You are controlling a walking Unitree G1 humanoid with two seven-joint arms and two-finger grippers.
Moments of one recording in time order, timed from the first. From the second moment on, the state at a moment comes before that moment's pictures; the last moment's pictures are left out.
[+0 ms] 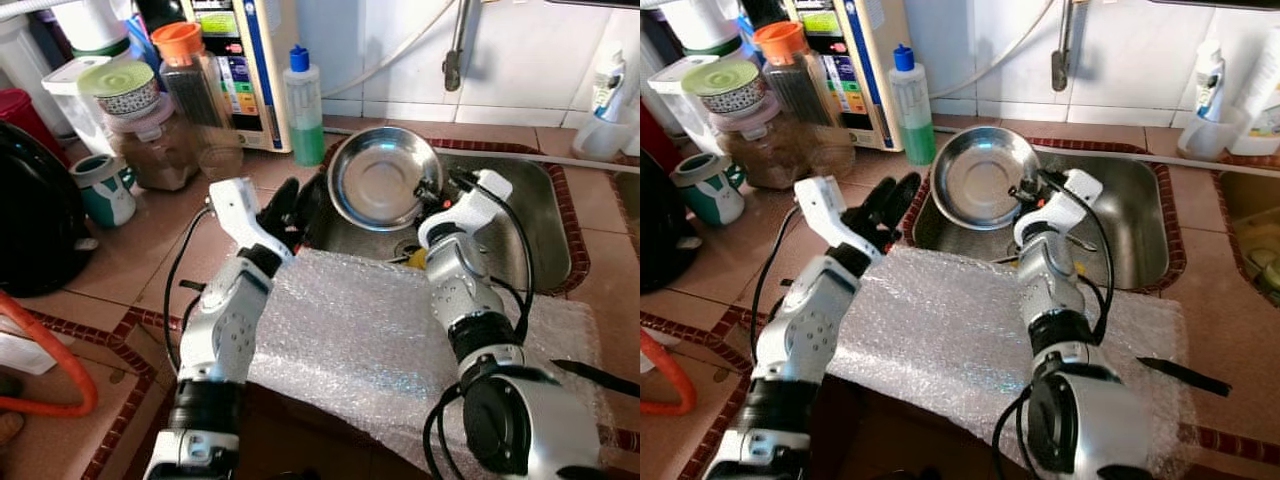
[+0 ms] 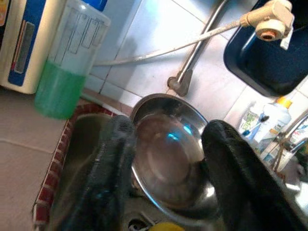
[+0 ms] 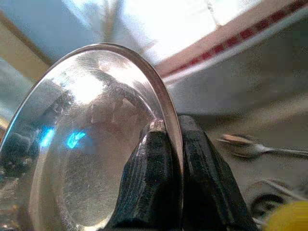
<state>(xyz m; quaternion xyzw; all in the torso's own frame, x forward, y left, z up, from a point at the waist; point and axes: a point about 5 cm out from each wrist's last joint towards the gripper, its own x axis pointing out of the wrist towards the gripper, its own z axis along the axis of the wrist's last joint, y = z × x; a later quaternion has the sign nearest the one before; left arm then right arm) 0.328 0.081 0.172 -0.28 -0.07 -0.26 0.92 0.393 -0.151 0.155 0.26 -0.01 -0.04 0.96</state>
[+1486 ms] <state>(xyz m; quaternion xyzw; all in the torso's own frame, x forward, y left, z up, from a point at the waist) 0.298 0.089 0.137 -0.17 0.02 -0.28 0.94 0.377 -0.226 0.119 0.16 0.08 -0.19 0.97</state>
